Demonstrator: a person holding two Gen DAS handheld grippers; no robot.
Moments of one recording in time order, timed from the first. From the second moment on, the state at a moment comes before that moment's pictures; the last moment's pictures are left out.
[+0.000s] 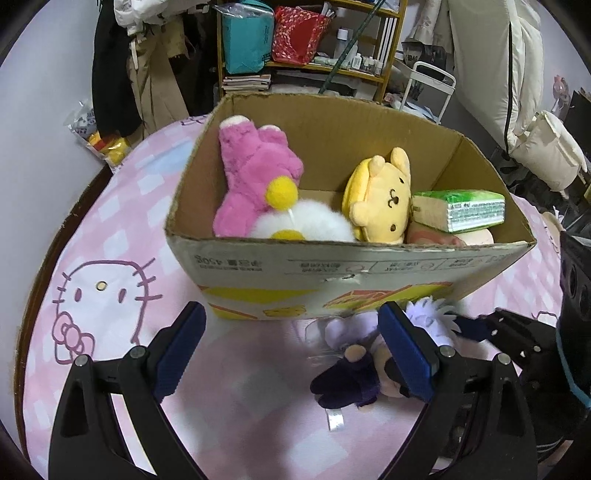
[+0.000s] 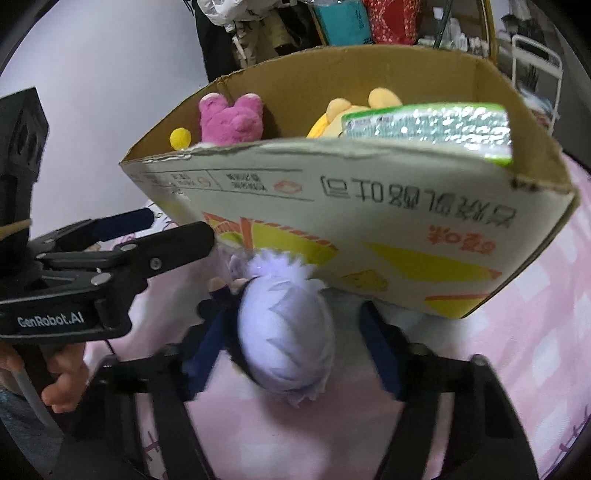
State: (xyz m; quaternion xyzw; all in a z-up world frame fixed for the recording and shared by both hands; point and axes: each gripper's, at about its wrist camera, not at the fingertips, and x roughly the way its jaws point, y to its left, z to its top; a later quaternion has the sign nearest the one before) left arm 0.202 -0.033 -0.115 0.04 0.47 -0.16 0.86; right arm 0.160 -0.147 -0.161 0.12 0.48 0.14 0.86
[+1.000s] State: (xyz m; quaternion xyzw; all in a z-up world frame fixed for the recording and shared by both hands) left arm 0.209 -0.084 -0.153 0.02 0.54 -0.19 0.82; right arm 0.137 -0.177 -0.144 0.08 0.50 0.09 0.86
